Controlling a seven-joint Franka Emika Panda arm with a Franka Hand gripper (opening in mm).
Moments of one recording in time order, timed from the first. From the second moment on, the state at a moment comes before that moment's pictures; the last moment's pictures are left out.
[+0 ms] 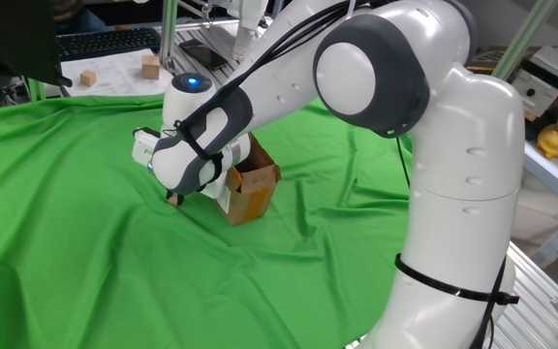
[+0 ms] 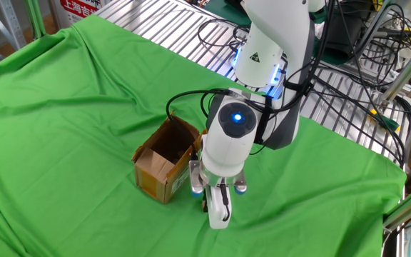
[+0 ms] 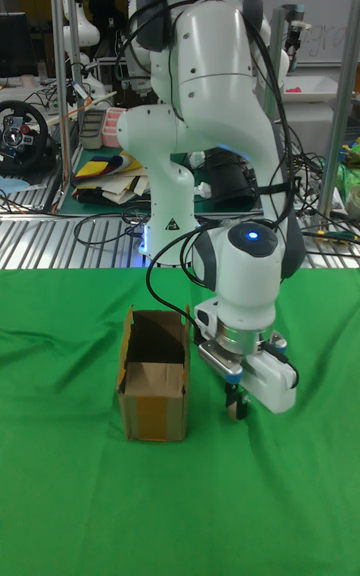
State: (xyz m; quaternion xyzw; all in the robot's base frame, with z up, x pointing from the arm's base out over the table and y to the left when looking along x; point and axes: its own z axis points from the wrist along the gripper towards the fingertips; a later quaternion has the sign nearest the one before) arm 0.538 0.113 0.064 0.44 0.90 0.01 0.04
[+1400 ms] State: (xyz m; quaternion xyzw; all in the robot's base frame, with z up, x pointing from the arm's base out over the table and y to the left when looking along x) arm 0.537 0.119 0.169 0.36 0.93 -0.01 0.04
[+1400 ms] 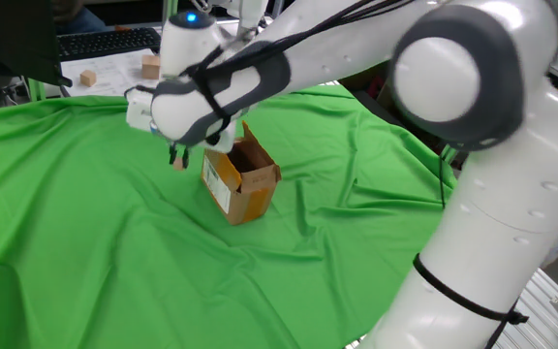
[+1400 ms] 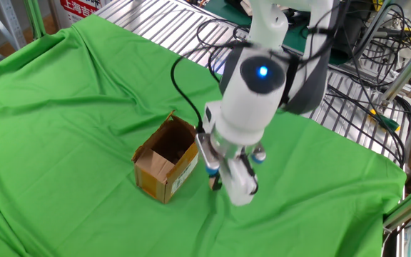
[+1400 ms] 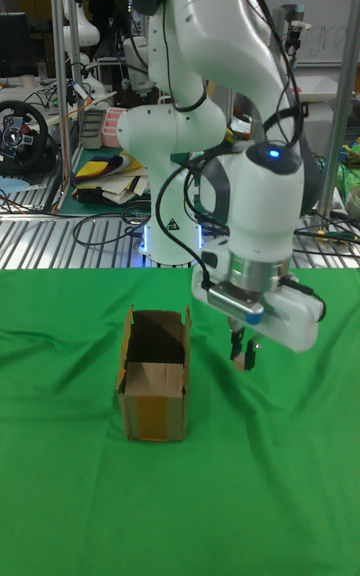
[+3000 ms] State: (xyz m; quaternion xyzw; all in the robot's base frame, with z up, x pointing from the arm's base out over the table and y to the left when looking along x) arm 0.538 0.049 0.260 0.17 0.98 -0.01 0.02
